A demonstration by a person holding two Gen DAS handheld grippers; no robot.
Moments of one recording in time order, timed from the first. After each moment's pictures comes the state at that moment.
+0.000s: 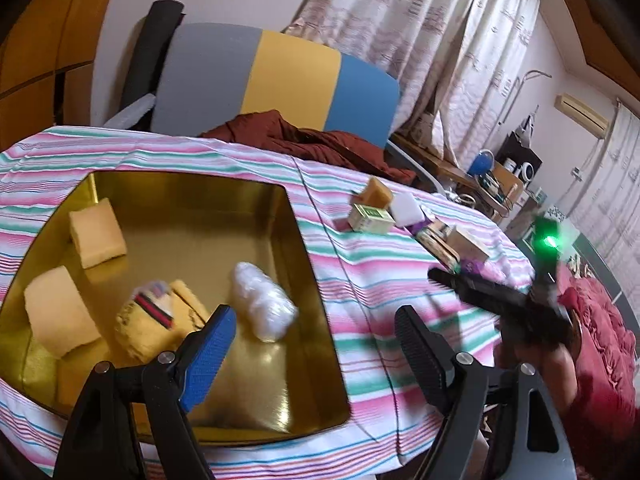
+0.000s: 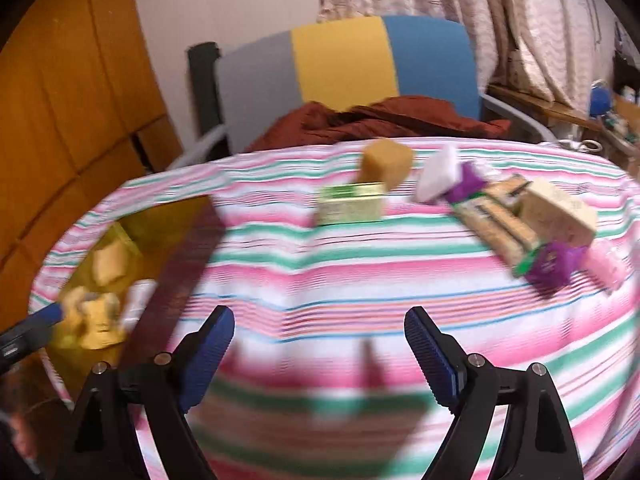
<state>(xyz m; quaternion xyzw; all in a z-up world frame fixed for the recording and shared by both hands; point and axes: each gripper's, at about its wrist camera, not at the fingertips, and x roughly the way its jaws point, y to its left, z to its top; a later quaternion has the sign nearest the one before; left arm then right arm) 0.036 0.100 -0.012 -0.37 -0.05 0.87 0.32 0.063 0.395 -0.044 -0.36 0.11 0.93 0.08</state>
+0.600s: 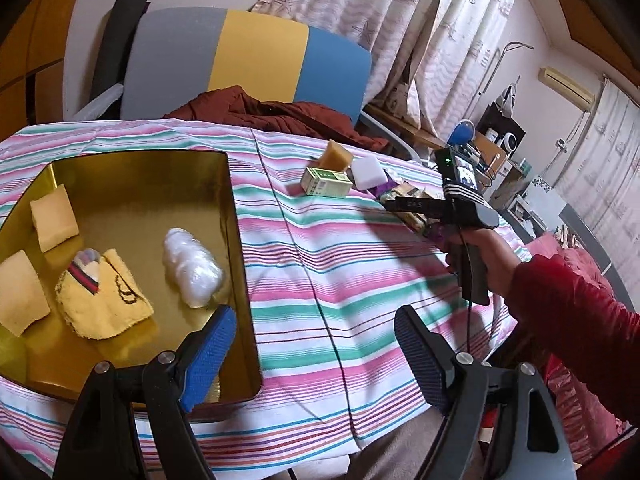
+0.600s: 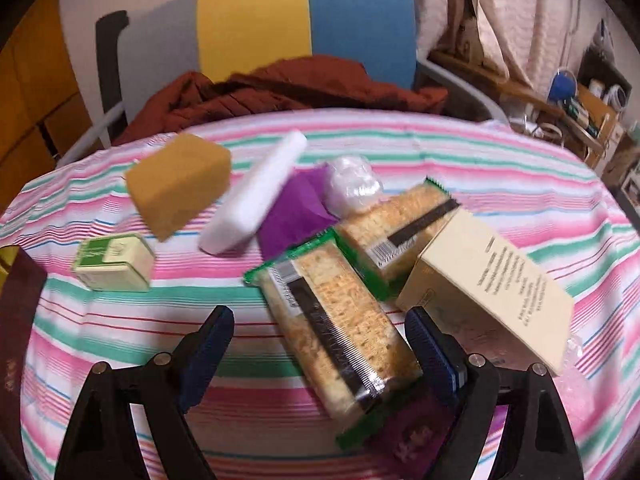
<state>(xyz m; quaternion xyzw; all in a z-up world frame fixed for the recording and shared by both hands) 0.065 0.141 -0.017 -0.40 -0.02 0.85 0.36 -0.023 0.539 -0.079 -0.44 0.09 0.88 0.15</state>
